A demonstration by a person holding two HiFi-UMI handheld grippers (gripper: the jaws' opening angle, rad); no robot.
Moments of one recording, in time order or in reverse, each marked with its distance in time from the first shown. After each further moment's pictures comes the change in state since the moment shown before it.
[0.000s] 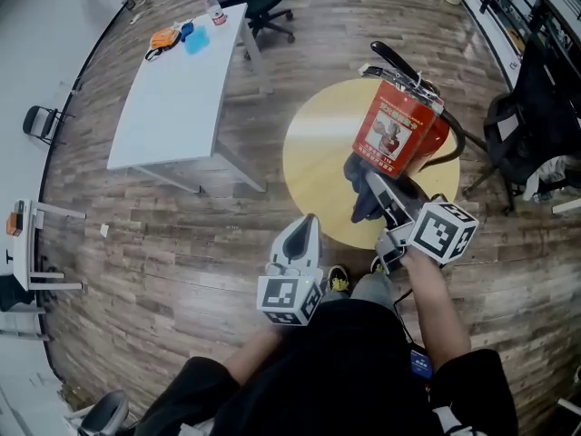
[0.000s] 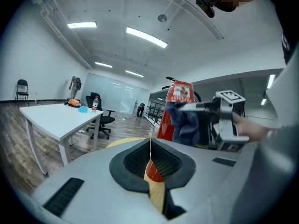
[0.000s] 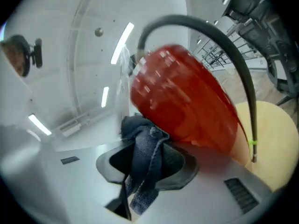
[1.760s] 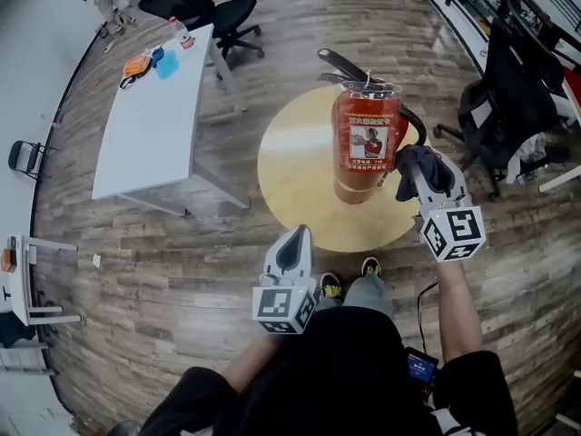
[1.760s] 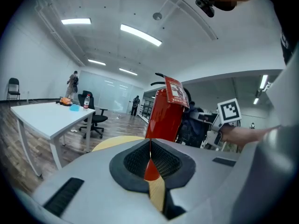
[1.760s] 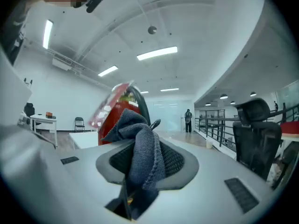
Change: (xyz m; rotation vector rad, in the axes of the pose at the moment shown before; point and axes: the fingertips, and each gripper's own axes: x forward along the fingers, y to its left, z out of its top) left arm 0.008 -0.035 -0.009 0.024 0.020 -0.079; right arm -0.095 -0.078 0.089 -0.786 -0.180 -0.360
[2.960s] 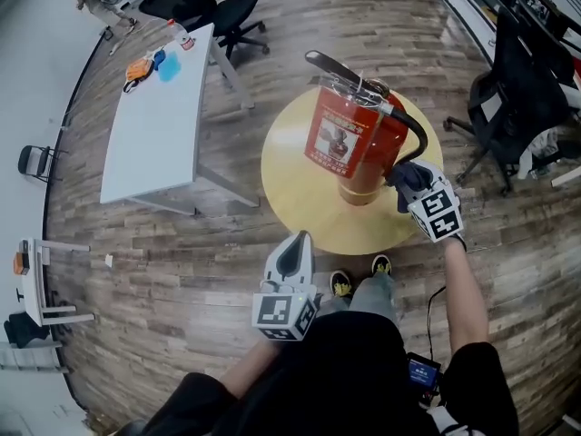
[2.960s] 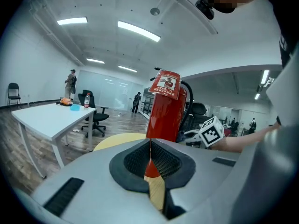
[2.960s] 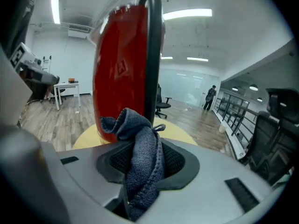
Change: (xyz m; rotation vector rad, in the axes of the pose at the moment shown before) left arm 0.011 -0.004 -0.005 0.023 0.045 0.020; right arm 0.042 -0.004 -0.155 -0.226 0.430 0.241
